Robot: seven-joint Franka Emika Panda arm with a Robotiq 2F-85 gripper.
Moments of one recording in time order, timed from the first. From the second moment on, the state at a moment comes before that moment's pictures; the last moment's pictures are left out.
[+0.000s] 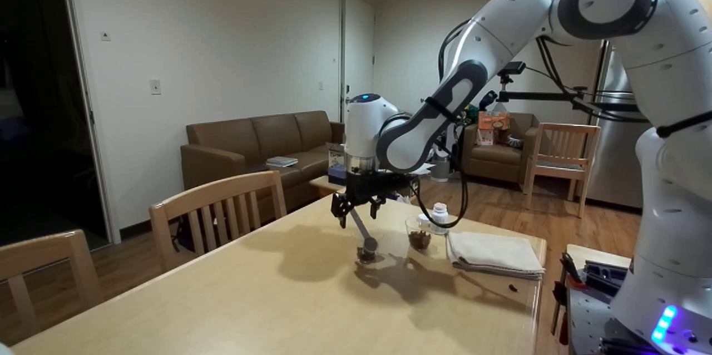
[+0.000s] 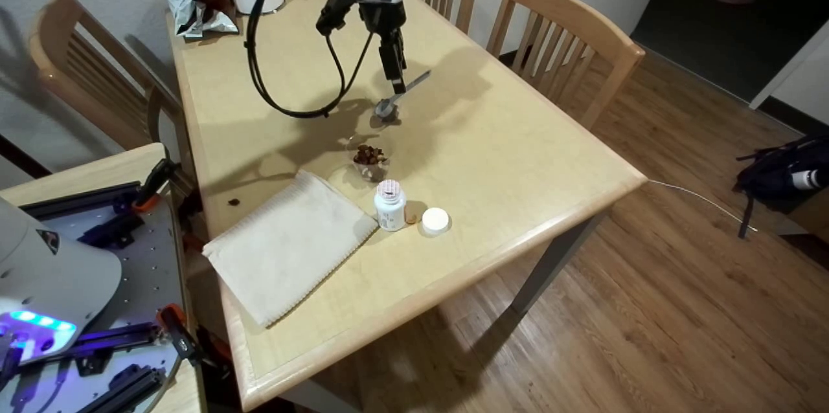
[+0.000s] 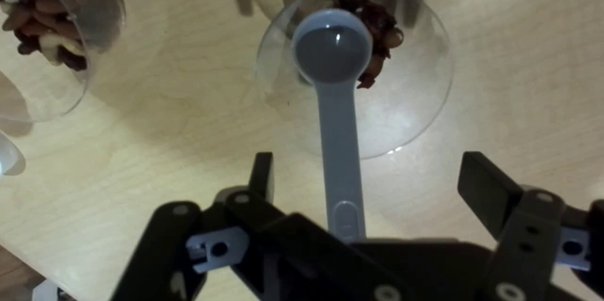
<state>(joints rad) 0.26 0.45 -0.04 -1.98 -0.30 2.52 0.98</state>
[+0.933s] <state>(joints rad) 0.23 0.49 -0.07 -1.98 -0.27 2.62 0.80</state>
